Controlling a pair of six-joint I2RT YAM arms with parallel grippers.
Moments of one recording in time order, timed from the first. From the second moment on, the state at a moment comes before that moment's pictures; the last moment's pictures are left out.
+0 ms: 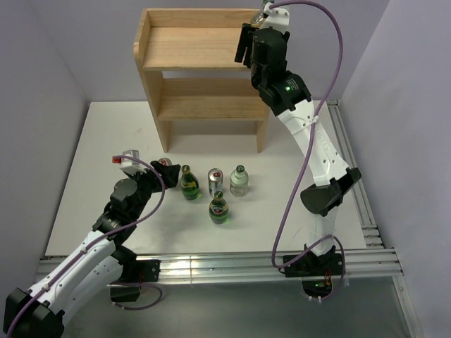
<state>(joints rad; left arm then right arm) -0.51 0.67 0.38 0.18 -0.20 -0.62 0.55 1.91 2.41 -0.56 0.60 0.20</state>
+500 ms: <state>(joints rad) -0.51 0.67 0.38 0.18 -0.21 -0.62 0.55 1.91 2.33 -0.42 0.65 0.20</state>
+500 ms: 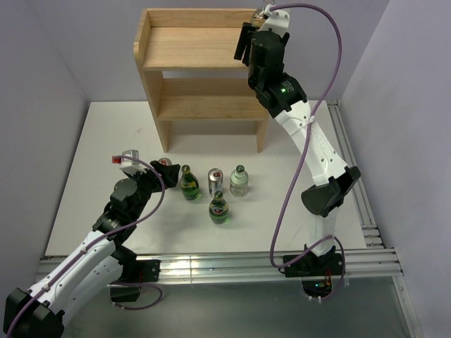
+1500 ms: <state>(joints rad) -0.51 0.67 0.38 0.18 -0.21 -0.61 0.59 1.96 2.24 -0.15 0.74 0.10</state>
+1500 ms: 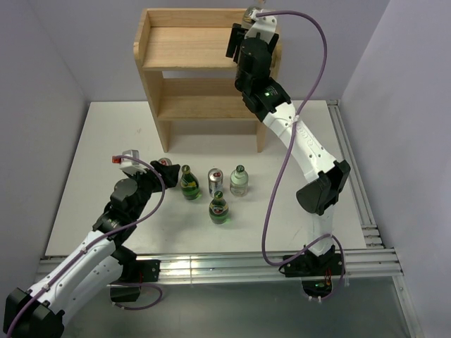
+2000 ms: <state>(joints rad) -0.51 0.67 0.38 0.18 -0.21 -0.61 0.60 1.96 2.24 -0.14 0.74 0.07</state>
